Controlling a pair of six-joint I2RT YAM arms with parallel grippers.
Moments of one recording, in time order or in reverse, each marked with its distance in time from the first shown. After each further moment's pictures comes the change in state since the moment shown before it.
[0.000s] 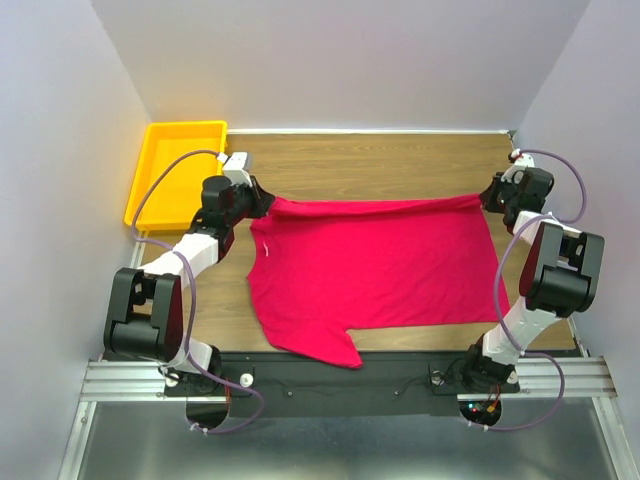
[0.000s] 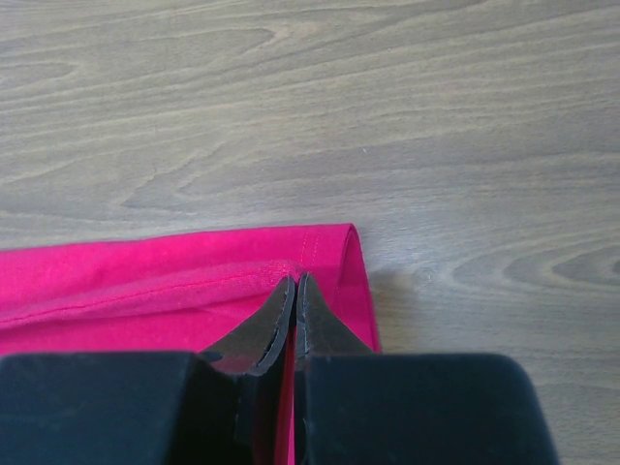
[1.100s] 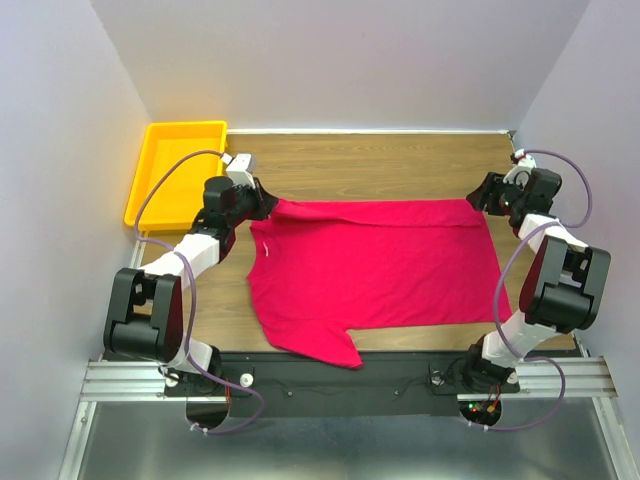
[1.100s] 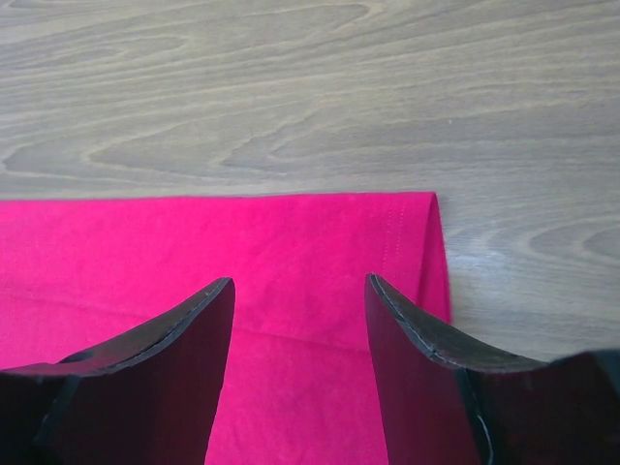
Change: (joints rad) left arm -0.010 -0.001 -0.004 -0.012 0.030 0.010; right arm -0.018 -0.114 -0.024 -0.126 -0.157 0.032
